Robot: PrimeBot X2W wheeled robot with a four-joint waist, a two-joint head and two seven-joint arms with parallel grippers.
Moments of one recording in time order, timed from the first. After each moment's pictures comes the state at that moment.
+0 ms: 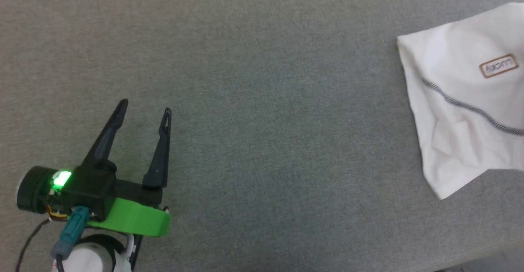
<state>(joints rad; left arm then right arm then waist) -0.09 0.50 -0.33 -0.43 -0.27 0.23 -0.02 -0.52 -0.73 0.09 0.15 0.53 0.13 0.62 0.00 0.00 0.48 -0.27</state>
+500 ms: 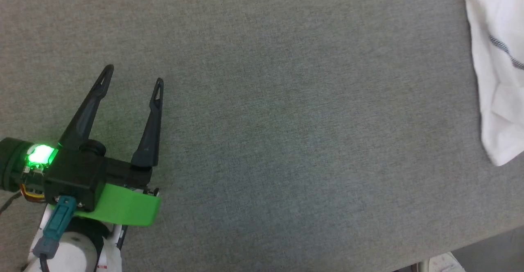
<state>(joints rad) -0.18 0.56 -0.31 -0.55 -0.20 0.23 0.09 -0.64 -0.85 0.11 0.33 0.42 0.13 0.45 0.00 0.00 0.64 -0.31</state>
